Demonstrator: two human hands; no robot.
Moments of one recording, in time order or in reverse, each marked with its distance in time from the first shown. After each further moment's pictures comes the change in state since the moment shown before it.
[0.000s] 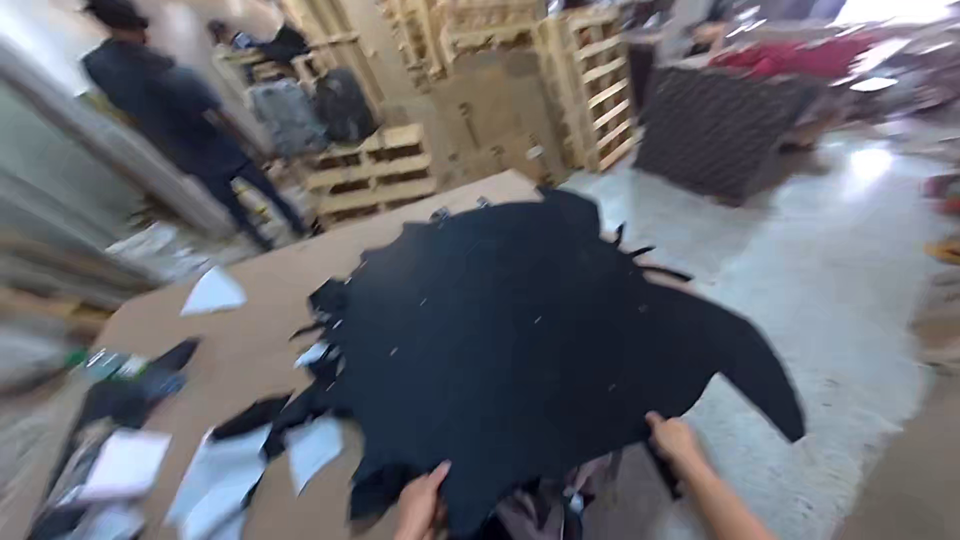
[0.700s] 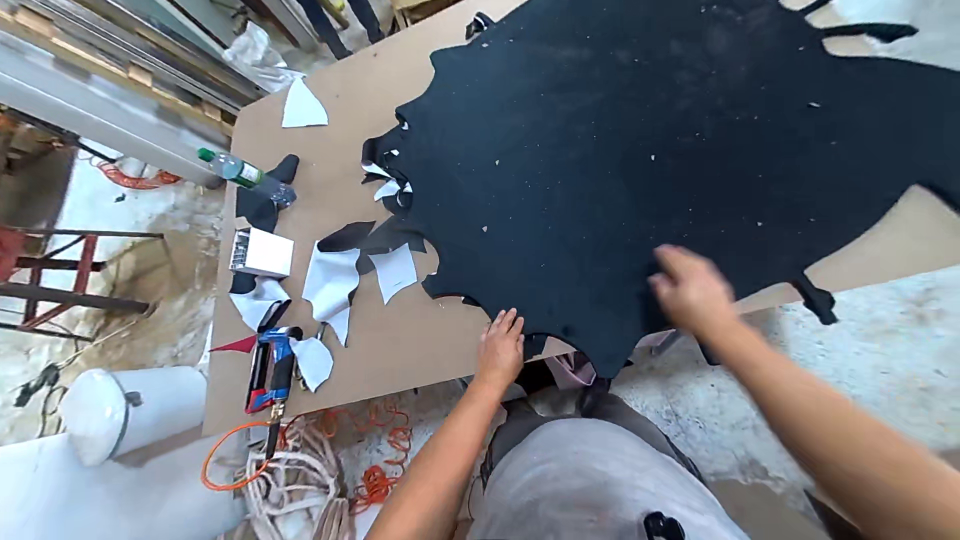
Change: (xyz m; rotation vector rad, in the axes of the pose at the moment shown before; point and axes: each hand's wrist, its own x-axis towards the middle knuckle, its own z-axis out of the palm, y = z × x) left_hand 0.020 -0.054 0.032 1.132 -0.017 0.463; right_hand -0.008 -0.103 0.072 -0.495 -0.172 -1.066
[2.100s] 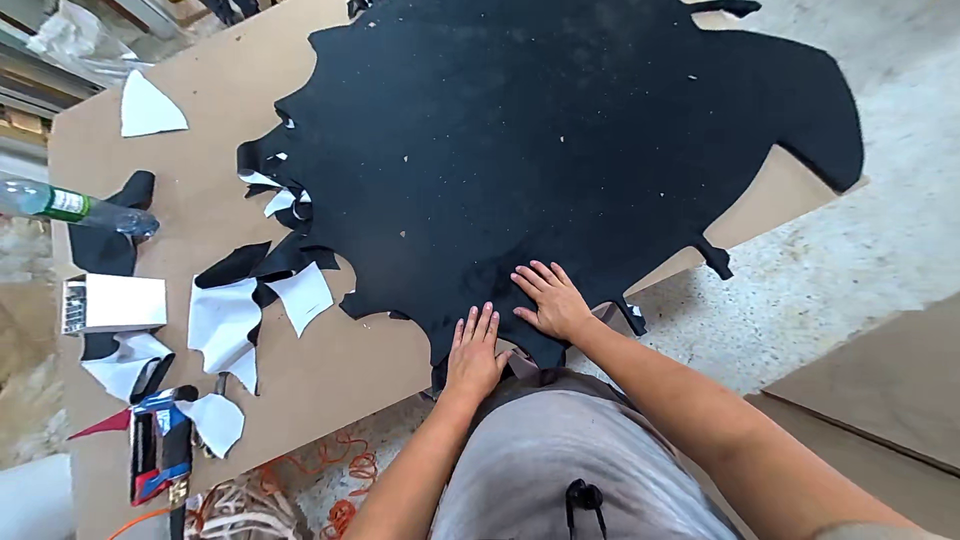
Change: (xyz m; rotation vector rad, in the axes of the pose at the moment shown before) left_hand 0.025 0.061 0.026 0.234 -0.186 0.153; right_hand 0.007 -0.021 0.124 -0.145 -0.047 -0.331
